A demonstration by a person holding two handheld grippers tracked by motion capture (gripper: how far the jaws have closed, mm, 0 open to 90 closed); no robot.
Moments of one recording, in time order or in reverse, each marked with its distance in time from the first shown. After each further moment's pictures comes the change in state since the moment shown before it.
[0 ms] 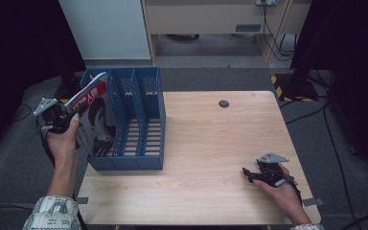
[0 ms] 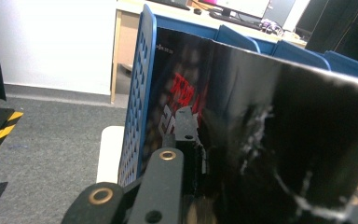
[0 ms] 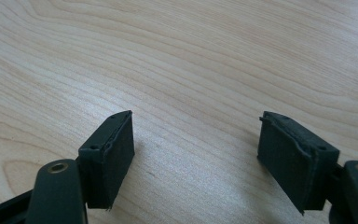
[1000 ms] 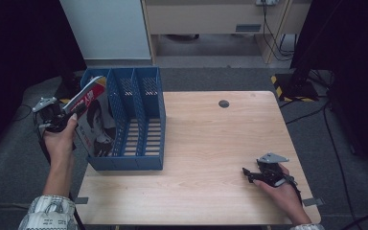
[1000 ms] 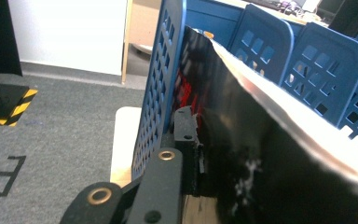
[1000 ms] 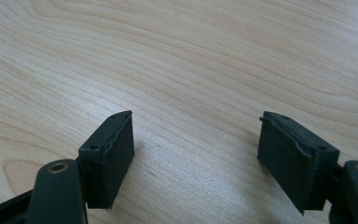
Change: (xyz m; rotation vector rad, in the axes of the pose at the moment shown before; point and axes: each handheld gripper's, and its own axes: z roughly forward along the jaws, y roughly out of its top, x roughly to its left) left arm 0.008 0.006 0.001 0.090 0.054 -0.027; right arm 0.000 0.000 0.000 0.002 0.002 0.002
